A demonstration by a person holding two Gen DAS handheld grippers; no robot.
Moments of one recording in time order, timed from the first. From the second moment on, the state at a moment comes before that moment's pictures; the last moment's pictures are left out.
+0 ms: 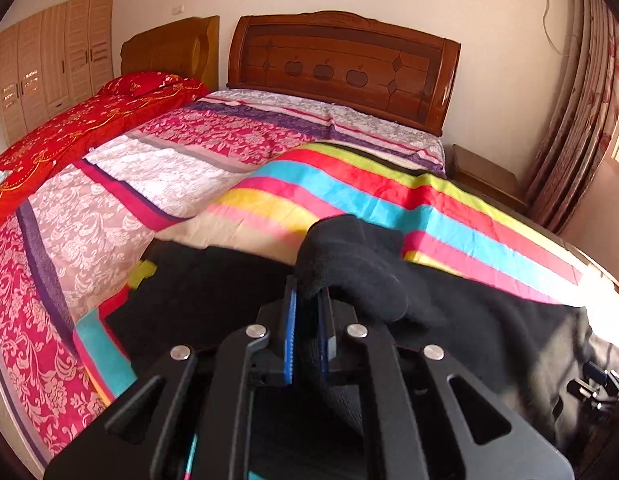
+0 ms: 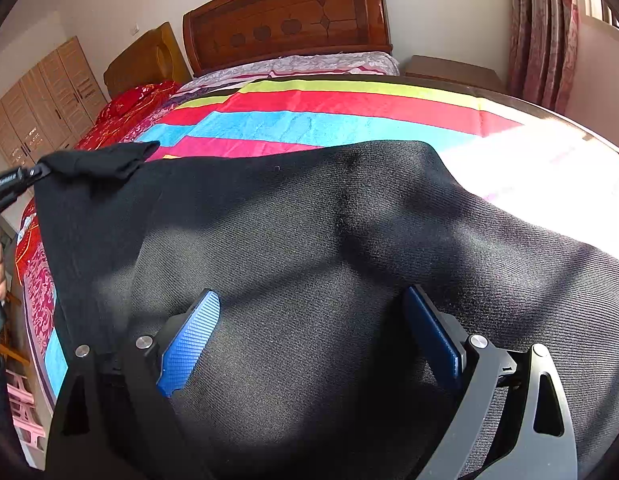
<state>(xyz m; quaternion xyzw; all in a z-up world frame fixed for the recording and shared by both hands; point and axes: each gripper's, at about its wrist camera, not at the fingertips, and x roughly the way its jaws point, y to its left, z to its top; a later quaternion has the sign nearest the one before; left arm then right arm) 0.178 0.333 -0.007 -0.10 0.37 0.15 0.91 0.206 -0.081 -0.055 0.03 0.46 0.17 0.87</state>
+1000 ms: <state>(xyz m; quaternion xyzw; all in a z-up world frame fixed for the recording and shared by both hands) 0.176 0.354 -0.092 -0.23 0.42 0.09 0.87 0.094 0.036 -0.048 -0.19 0.39 0.38 0.82</state>
